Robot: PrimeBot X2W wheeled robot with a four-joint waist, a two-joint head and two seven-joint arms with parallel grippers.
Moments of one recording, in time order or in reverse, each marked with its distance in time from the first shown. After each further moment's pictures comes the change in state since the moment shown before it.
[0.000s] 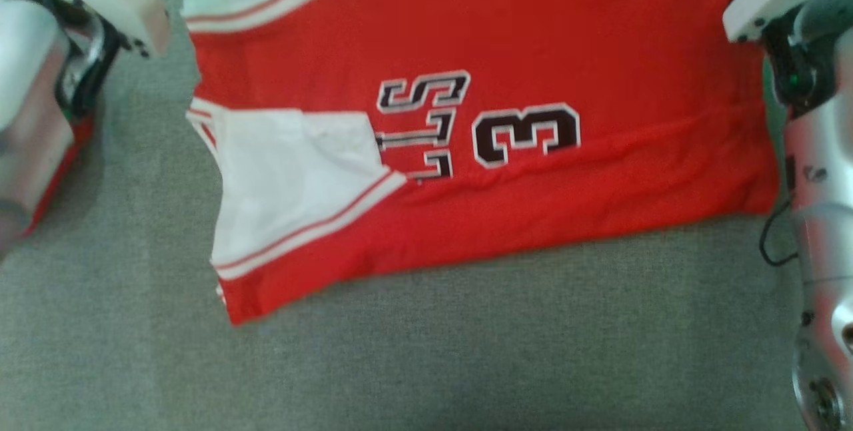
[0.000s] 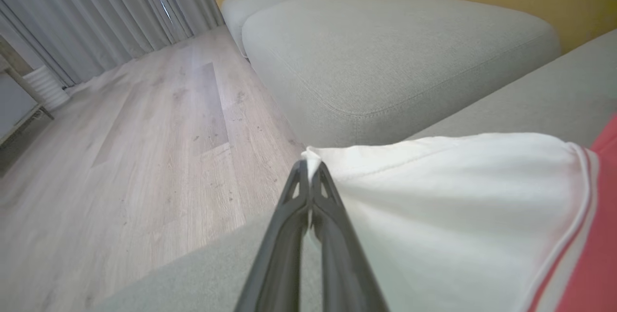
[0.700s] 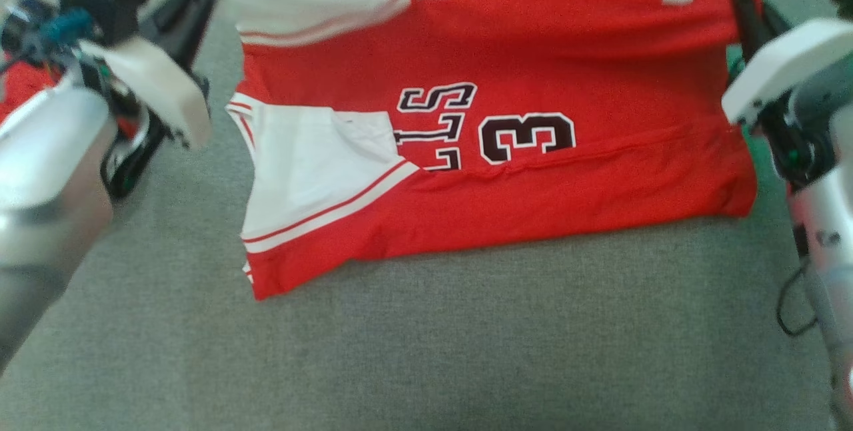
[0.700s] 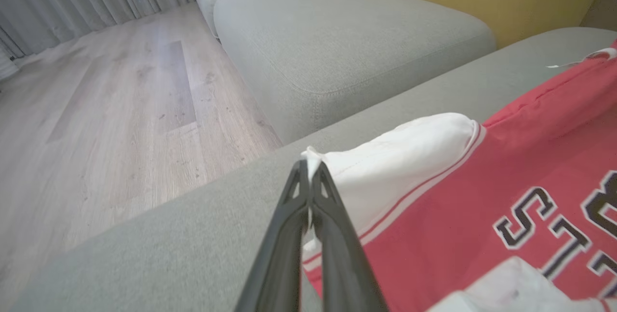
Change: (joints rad) left arm 0.127 0.003 -0.066 -0.035 -0.079 -0.063 -0.017; right arm 0.134 -0.093 0.116 0.040 0.249 0.000 0.029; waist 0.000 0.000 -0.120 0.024
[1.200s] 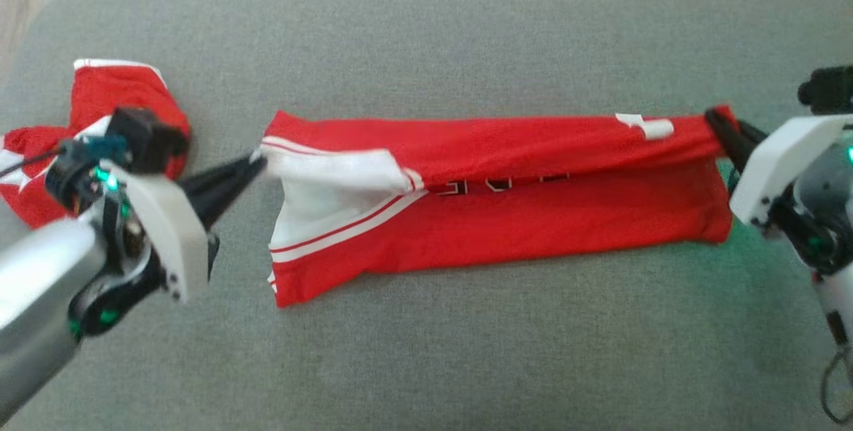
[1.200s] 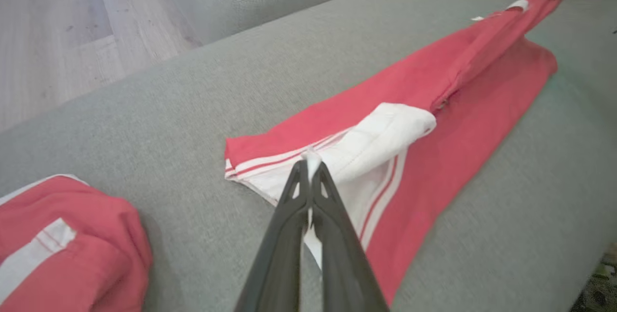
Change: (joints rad) left arm 0.235 0.290 -0.097 -0.522 -0.217 0.011 0.322; right arm 0.251 -0.158 0.132 -0.206 0.211 0.000 0.238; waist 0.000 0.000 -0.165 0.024
